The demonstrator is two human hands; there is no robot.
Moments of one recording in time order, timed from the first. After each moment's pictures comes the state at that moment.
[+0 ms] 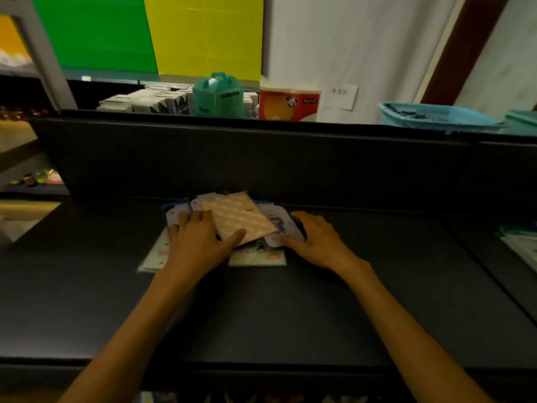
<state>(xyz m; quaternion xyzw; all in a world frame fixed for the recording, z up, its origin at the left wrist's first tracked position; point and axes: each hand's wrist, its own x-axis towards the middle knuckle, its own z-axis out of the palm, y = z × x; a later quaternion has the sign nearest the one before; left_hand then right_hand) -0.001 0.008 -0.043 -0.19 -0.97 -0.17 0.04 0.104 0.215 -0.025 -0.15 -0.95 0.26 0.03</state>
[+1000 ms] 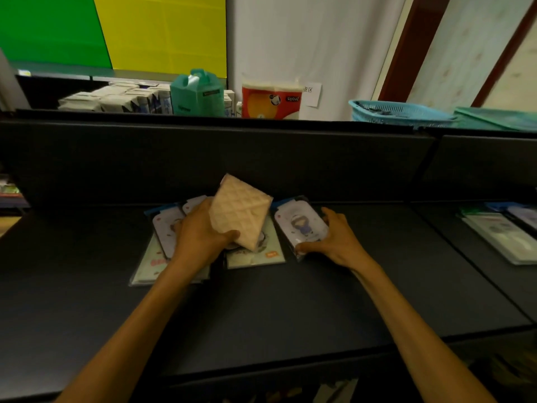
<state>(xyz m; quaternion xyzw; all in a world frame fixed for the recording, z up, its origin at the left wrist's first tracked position) -0.013 0.018 -0.030 -0.25 -0.89 -0.37 -0.01 0.124 0.235 -0.043 -0.31 -0.87 0.37 0.12</state>
